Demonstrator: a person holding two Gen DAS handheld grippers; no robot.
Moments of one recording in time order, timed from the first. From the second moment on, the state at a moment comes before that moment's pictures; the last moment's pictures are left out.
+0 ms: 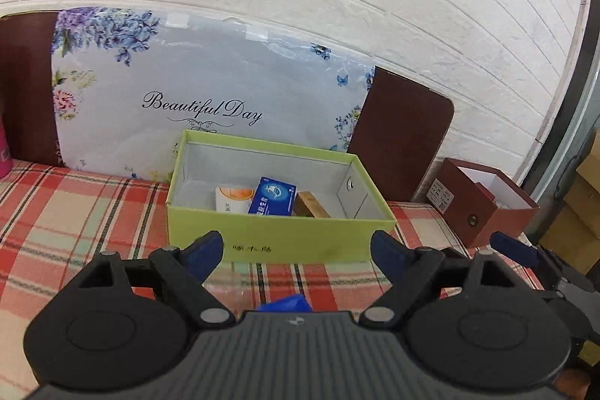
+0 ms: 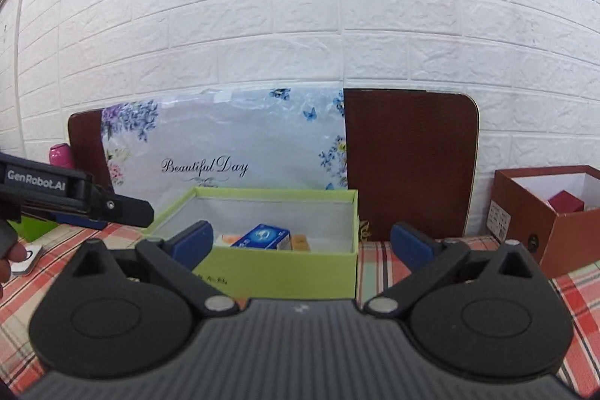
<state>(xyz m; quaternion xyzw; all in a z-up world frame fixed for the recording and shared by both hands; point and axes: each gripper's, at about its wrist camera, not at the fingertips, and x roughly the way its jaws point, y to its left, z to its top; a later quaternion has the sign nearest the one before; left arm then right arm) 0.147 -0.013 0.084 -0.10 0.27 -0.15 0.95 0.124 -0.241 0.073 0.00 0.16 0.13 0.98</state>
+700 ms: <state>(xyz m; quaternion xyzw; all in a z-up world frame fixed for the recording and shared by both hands) 0.031 0.034 -0.008 -0.13 0.37 -0.08 0.92 -0.008 -0.220 -0.021 0.02 0.28 0.15 0.95</state>
